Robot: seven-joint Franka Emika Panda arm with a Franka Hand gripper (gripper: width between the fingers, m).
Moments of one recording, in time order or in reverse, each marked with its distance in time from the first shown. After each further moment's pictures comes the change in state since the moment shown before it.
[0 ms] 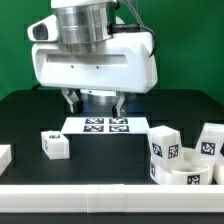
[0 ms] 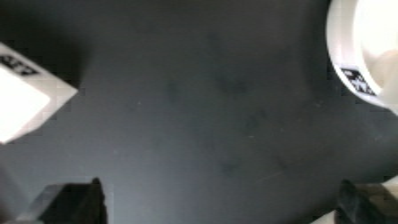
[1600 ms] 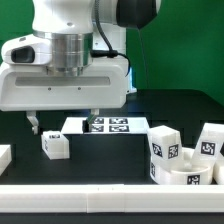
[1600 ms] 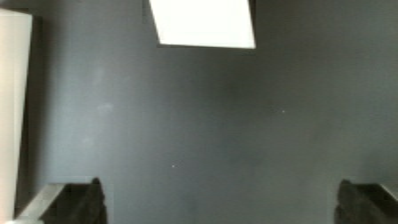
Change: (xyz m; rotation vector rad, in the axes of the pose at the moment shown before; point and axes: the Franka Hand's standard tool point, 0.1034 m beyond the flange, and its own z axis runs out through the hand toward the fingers) arm 0.017 0.060 0.031 -0.178 -0.008 -0.714
